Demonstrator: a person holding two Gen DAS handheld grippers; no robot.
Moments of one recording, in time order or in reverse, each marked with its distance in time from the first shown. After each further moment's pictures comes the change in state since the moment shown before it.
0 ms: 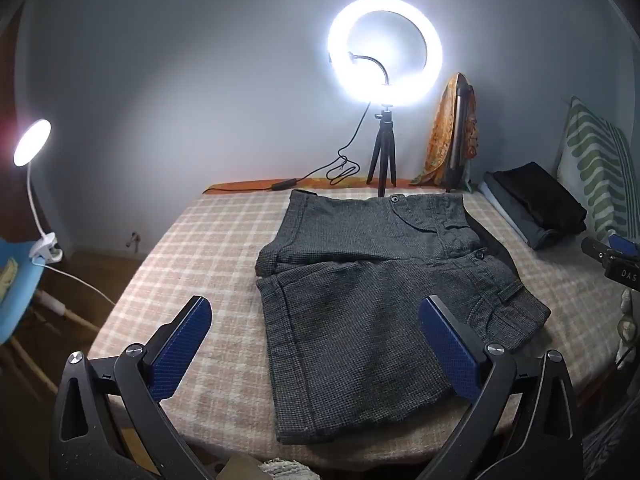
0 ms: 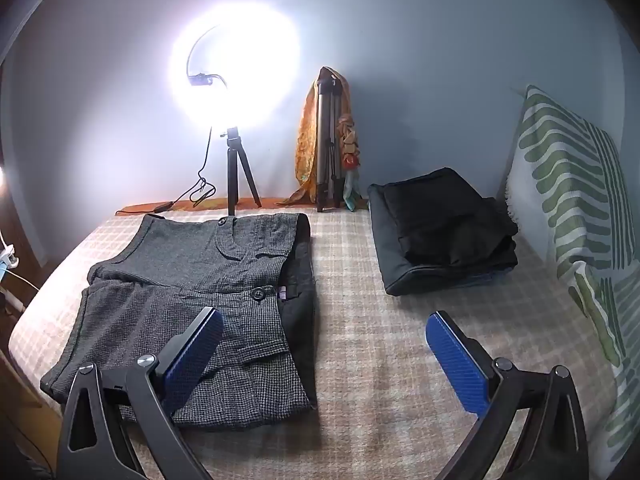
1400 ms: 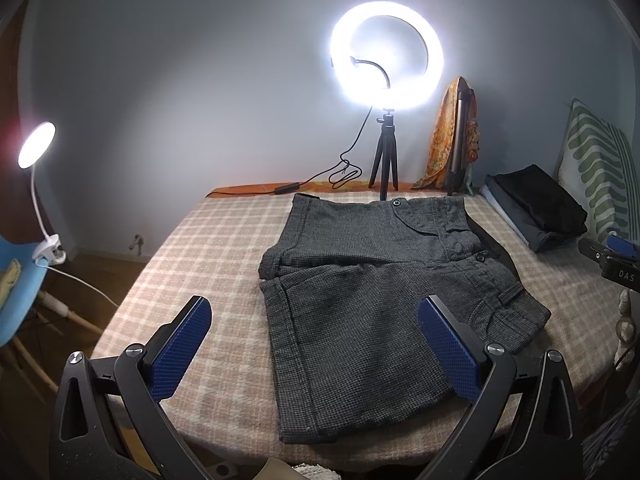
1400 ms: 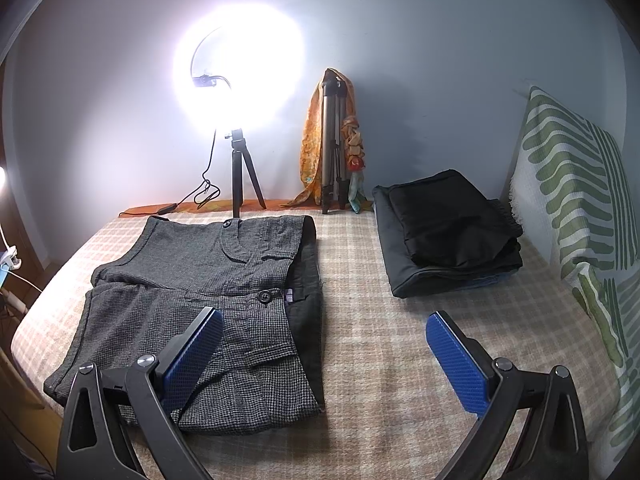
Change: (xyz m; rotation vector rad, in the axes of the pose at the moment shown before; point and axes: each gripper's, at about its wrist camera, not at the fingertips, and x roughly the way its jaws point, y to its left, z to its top) left arm -0.004 0.003 0.000 -0.008 -0.011 -0.004; right arm 0.000 0.005 0.002 -0.002 0.002 0.012
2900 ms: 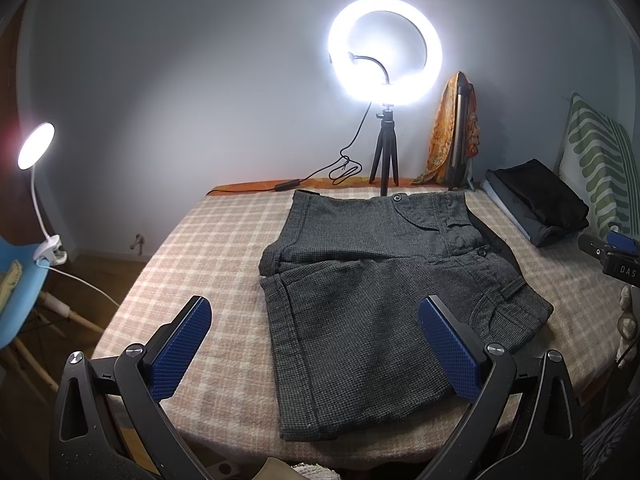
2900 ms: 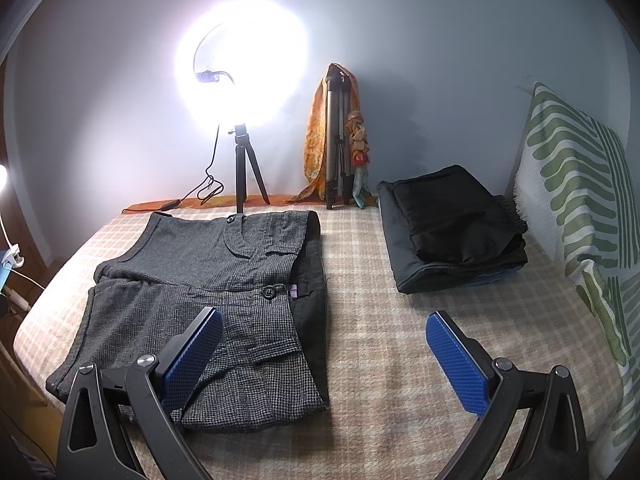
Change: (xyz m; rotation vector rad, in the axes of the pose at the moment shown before) left arm 0.001 -0.001 -0.002 0.013 0.011 0.007; right arm 0.003 0.005 -0.004 -0.001 0.011 0.012
